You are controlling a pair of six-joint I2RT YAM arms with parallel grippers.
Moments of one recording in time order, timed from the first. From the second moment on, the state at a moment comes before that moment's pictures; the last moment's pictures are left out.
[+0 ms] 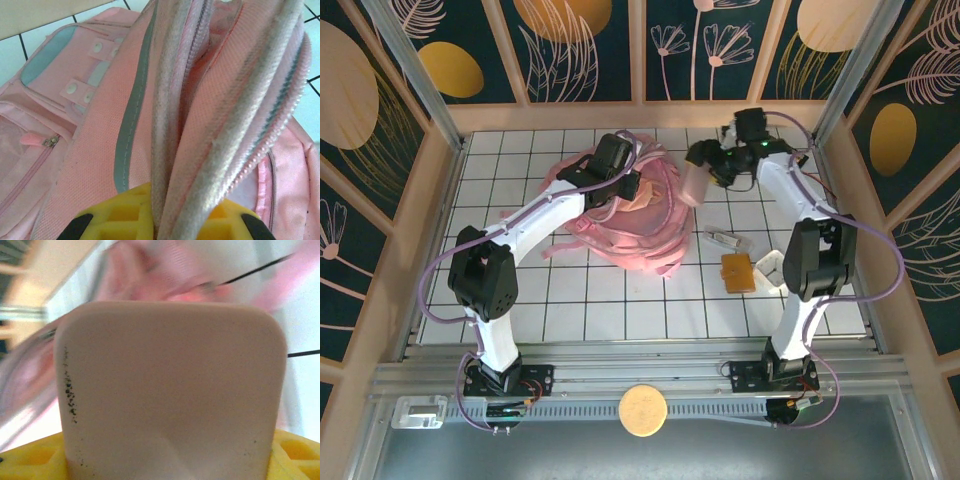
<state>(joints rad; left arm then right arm) -0.61 1.86 1.60 -0.50 -0.11 -0.16 0.23 1.87 1.63 -0.61 -0.55 0.69</state>
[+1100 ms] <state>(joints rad) -0.59 1.88 1.69 -0.52 -0.08 -0.19 0.41 1.82 1.37 -0.35 -0.50 0.97</state>
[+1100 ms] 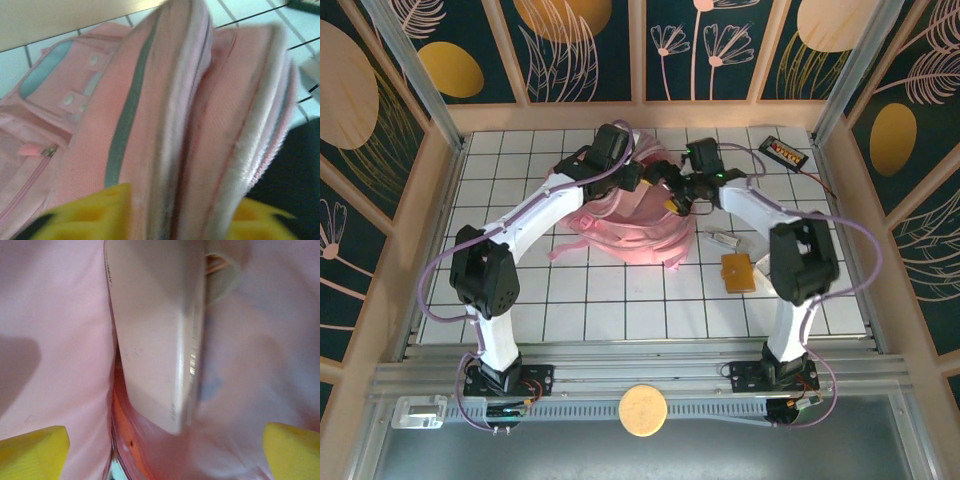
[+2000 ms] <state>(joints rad) -0.19 1.63 1.01 -0.13 0.38 -0.85 0.50 1.60 1.21 -0.49 -0.36 0.81</state>
